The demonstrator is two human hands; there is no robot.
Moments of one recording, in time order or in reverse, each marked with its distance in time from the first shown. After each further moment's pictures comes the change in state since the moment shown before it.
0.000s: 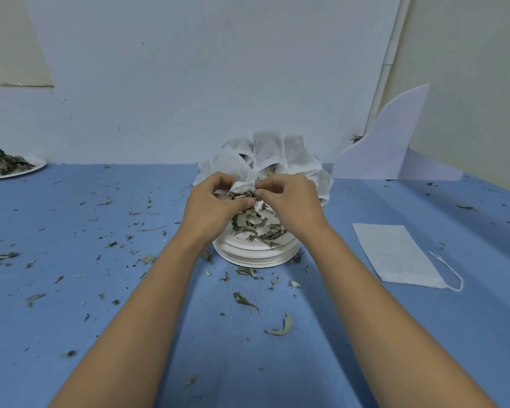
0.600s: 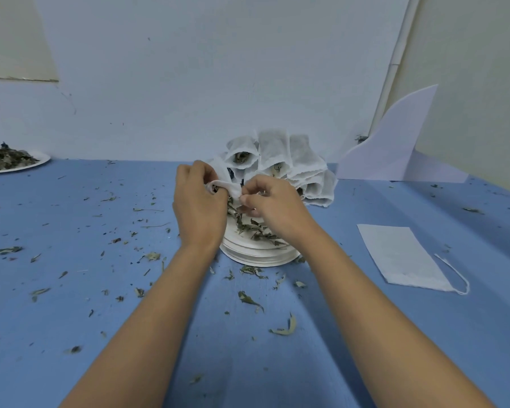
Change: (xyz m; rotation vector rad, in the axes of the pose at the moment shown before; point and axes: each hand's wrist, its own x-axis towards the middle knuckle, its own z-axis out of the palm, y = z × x) left_hand 0.000 -0.008 0.001 0.351 0.484 0.213; right_hand -0.012 -0.022 0.014 0.225 -0.238 0.069
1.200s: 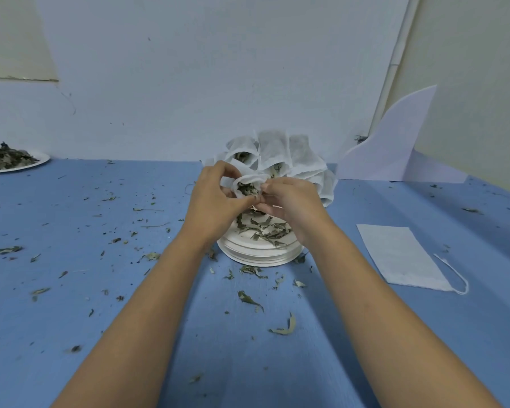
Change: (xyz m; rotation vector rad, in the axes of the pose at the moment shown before) left_hand 0.005 0.009 -0.007 -0.240 -0.447 -0.022; right_hand 0.005 0.004 -0.015 0.578 0.153 0.292
